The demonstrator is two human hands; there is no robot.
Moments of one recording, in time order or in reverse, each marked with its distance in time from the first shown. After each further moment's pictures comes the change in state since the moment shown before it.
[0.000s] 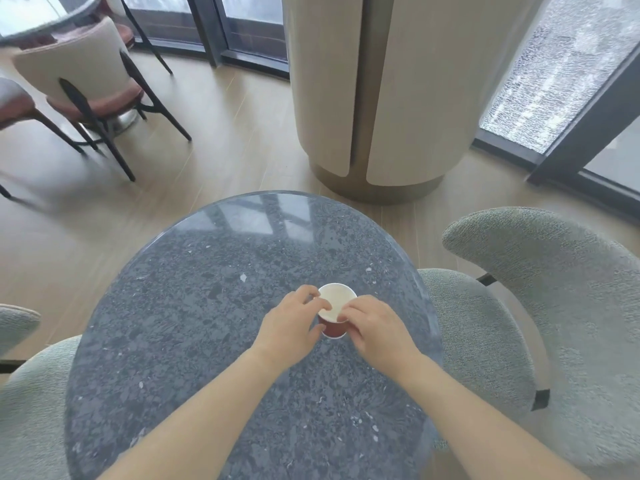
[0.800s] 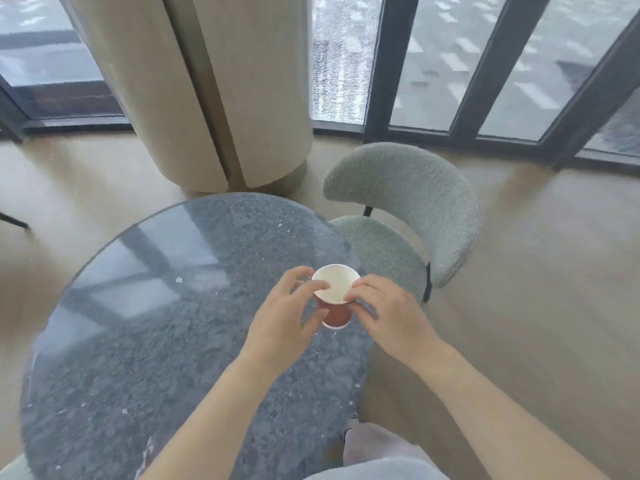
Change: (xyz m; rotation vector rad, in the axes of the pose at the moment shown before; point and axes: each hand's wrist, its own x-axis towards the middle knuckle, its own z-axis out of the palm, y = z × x) left_hand -0.160 0.051 -0.027 -0.298 0.030 0.603; right_hand -0.189 -0.169 -0.020 -0.051 0.505 0.454
